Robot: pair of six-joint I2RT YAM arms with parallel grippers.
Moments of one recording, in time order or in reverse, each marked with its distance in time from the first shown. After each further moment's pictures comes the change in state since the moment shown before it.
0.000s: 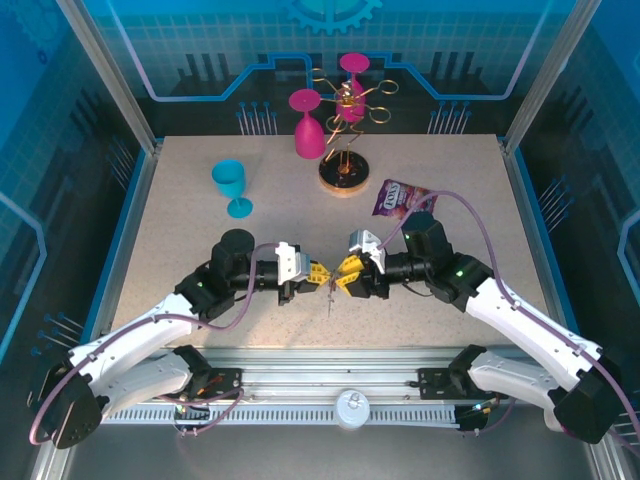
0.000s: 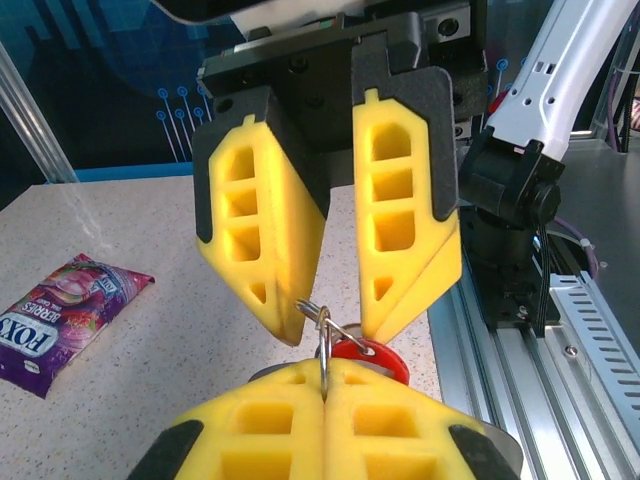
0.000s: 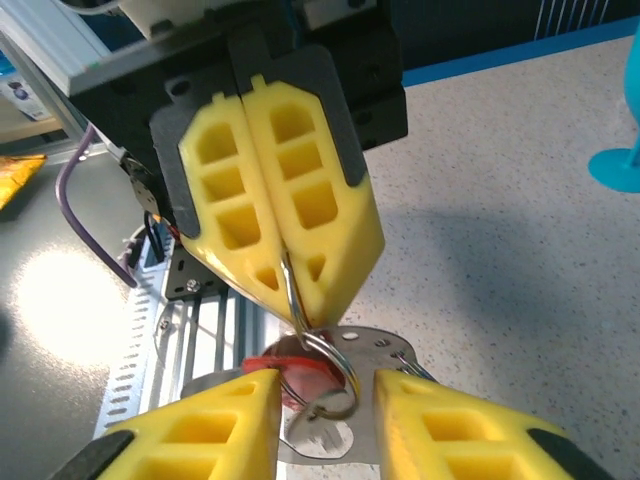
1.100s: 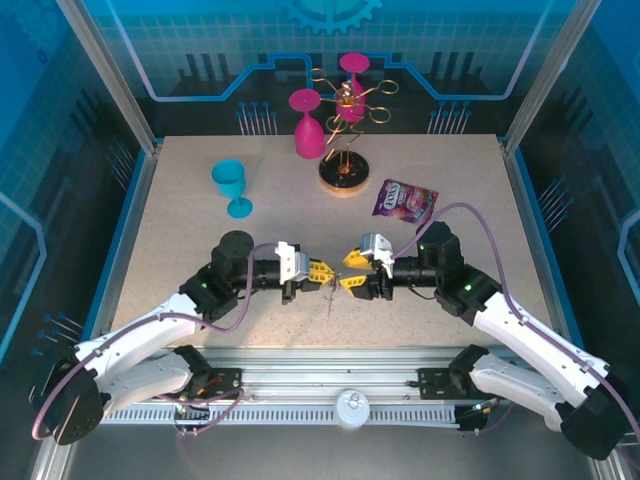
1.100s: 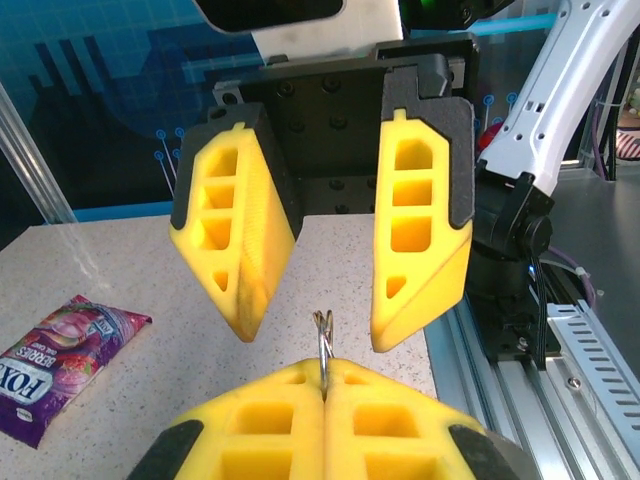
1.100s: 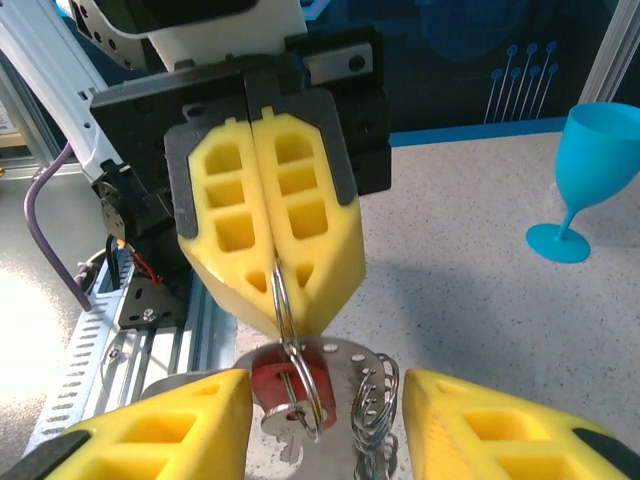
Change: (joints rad) left arm -0.010 0.027 -0.030 0.153 0.026 -0.047; right arm -0.017 -0.104 -0.121 0.197 0.031 -0.025
